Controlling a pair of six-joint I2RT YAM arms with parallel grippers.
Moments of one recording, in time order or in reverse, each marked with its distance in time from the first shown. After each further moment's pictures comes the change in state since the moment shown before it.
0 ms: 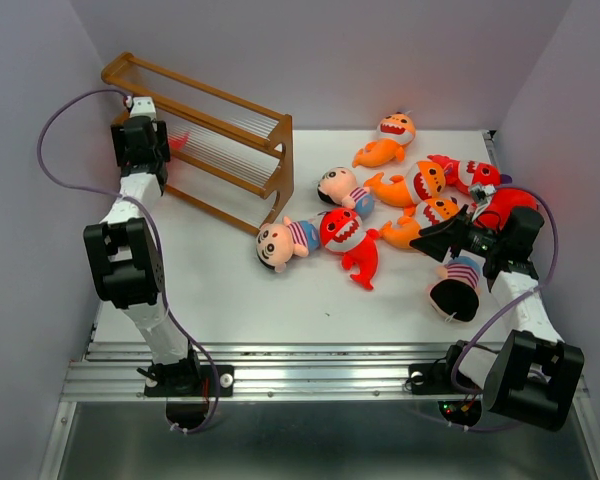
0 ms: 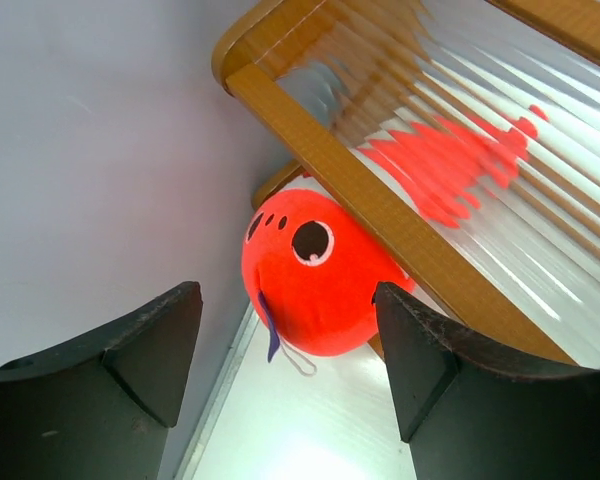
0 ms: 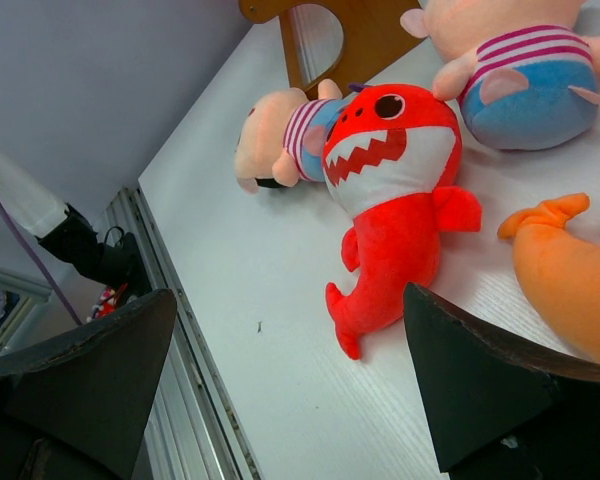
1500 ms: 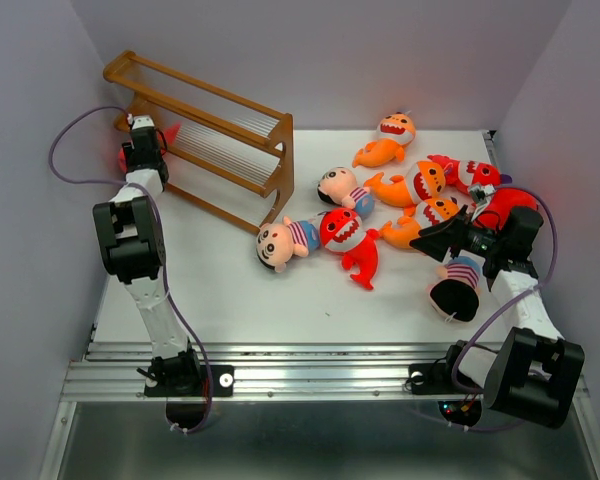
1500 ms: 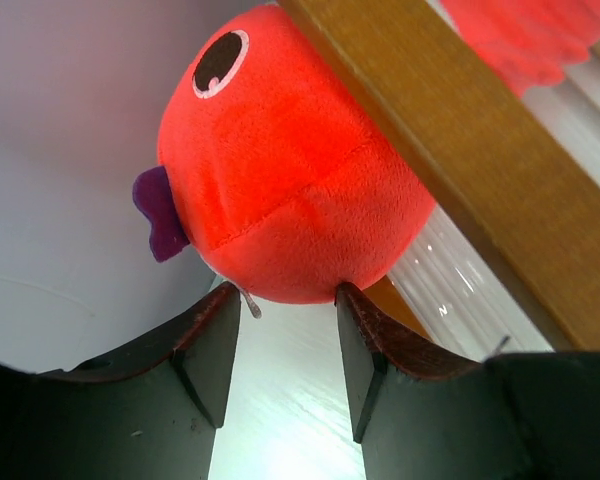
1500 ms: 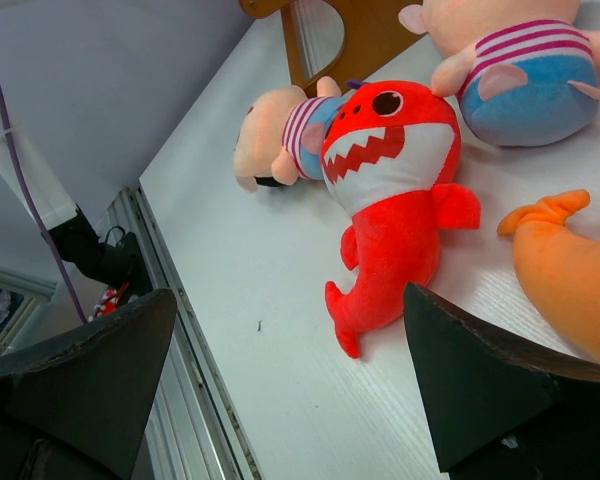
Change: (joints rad) left arm 0.038 0.241 0.122 -0.094 -0.047 -0.108; right arm 0.000 0.013 0.000 0.000 -0.001 -0.003
